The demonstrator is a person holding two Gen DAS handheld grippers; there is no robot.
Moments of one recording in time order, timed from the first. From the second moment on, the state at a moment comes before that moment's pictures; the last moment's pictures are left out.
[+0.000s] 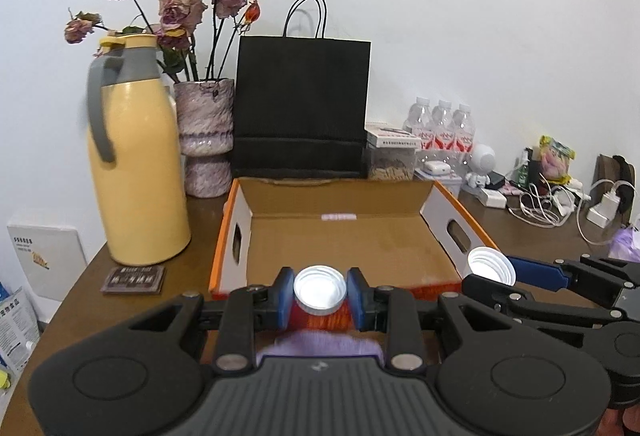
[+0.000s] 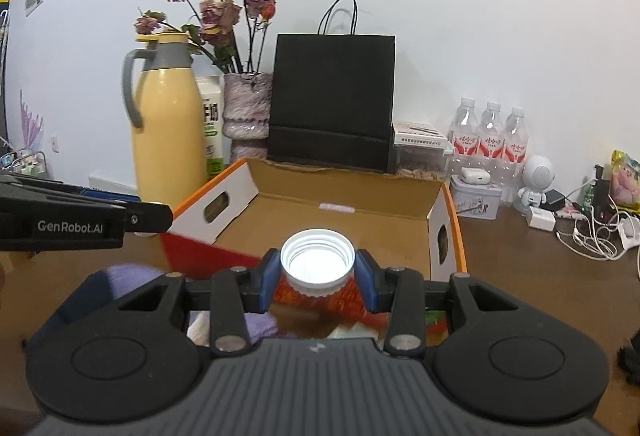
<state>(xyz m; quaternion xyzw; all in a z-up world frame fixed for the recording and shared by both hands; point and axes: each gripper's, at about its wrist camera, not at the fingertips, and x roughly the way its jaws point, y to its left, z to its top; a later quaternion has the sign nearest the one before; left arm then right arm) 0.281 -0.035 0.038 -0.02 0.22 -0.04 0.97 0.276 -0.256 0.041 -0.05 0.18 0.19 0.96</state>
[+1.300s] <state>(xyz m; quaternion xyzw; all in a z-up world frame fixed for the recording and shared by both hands) 0.424 -0.043 0.013 0.00 0.26 0.03 0.97 0.402 -0.248 0.010 -0.06 0.21 0.18 0.96</state>
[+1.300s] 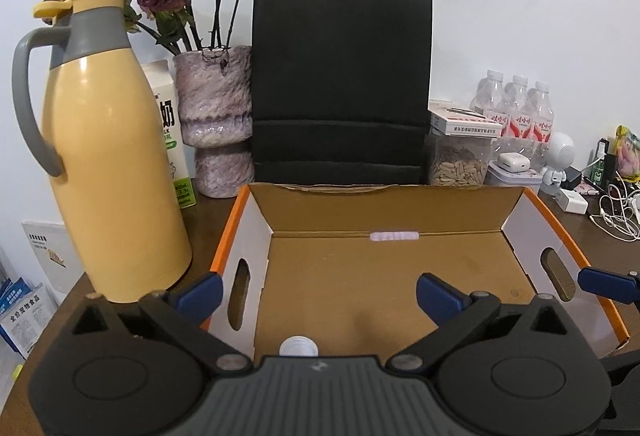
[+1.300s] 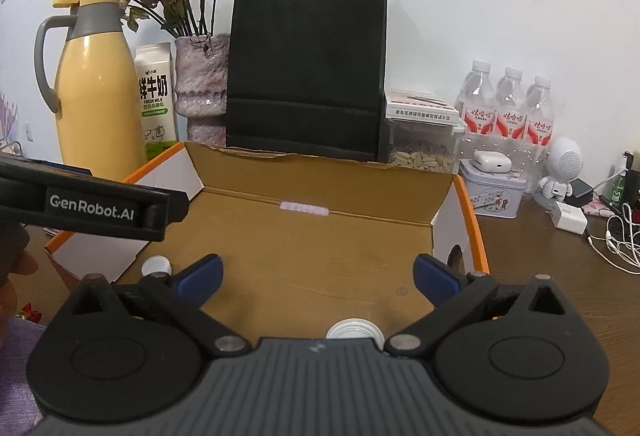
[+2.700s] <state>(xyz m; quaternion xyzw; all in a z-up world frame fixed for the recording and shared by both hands) 0.247 -0.030 0.056 -0.01 0.26 0.04 0.96 0.235 -0.284 0.051 -0.06 0.21 0.17 0.96</state>
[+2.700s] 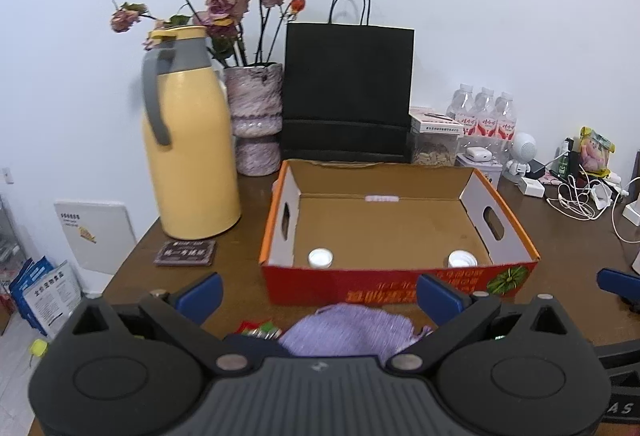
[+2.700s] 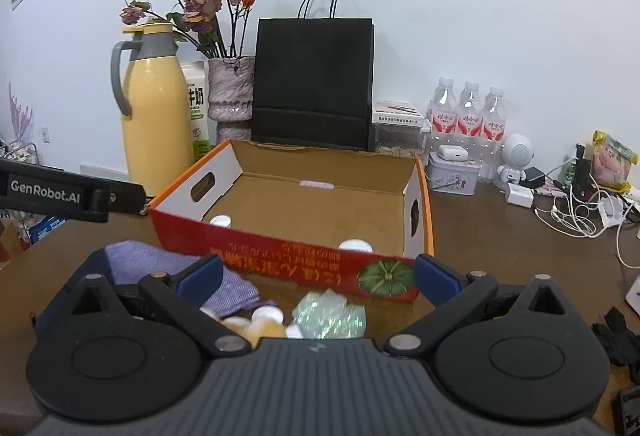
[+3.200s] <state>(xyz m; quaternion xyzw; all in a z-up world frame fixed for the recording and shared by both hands) 0.197 0.006 0.026 -0.01 0.30 0.06 0.95 0.191 -0.307 0.026 -0.06 0.25 0.17 0.95</state>
